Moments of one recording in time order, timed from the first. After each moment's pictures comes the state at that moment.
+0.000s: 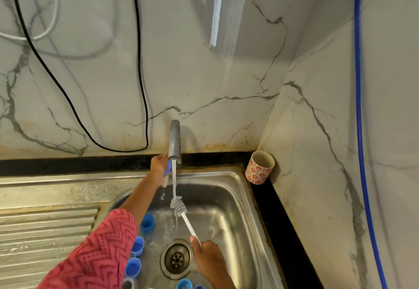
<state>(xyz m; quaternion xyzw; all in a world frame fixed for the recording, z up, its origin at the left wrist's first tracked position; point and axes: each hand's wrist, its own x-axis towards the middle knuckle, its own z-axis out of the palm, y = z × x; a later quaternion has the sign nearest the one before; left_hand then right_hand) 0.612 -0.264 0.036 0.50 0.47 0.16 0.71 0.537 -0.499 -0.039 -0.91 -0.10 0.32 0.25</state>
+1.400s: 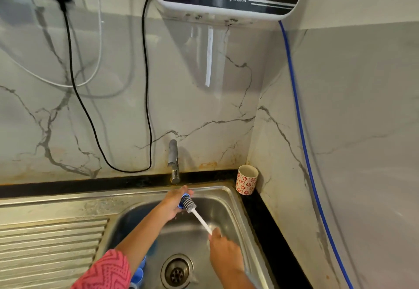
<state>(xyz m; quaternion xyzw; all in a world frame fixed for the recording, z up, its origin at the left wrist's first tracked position) 0.530 -0.371 0.069 0.54 0.35 0.05 0.77 0.502 -0.565 0.051 -0.95 -0.30 0.09 0.08</state>
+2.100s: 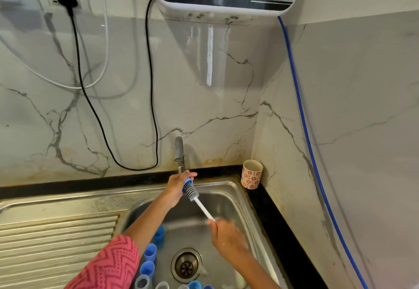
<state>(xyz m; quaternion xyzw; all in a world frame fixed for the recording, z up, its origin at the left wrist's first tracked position) 0.520 -0.361 0.092 0.60 0.26 0.14 0.75 0.497 -0.560 0.066 -0.93 -0.29 0.09 0.19</state>
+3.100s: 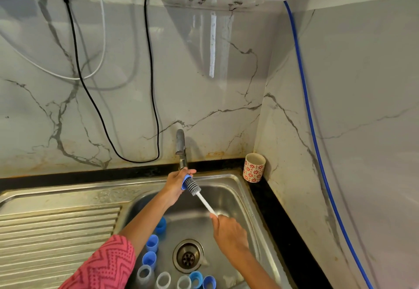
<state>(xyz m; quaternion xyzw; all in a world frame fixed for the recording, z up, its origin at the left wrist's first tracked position) 0.515 -0.361 0.078 0.60 0.26 0.14 0.74 0.499 -0.558 0.059 -0.95 -0.27 0.08 0.16</state>
